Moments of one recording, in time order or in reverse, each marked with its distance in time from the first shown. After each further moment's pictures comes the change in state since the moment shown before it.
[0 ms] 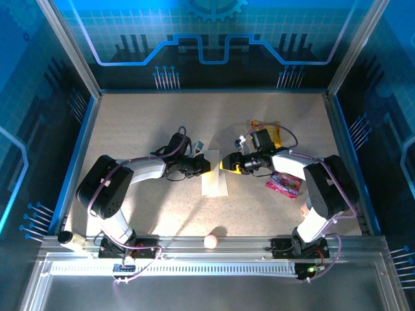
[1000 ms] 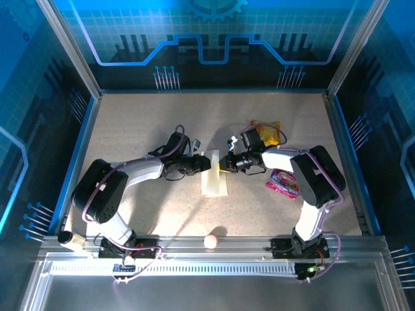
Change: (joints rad) left arm -0.004 -0.076 0.002 -0.077 -0.126 0.050; right arm 0.053 0.140 0.083 0.031 0.047 0.054
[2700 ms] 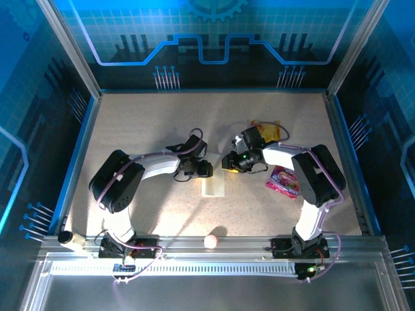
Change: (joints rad) left arm -0.112 0.186 0.183 -0.285 -0.299 0.117; right arm -0.028 -0.018 0.049 -0.175 0.164 -0.045
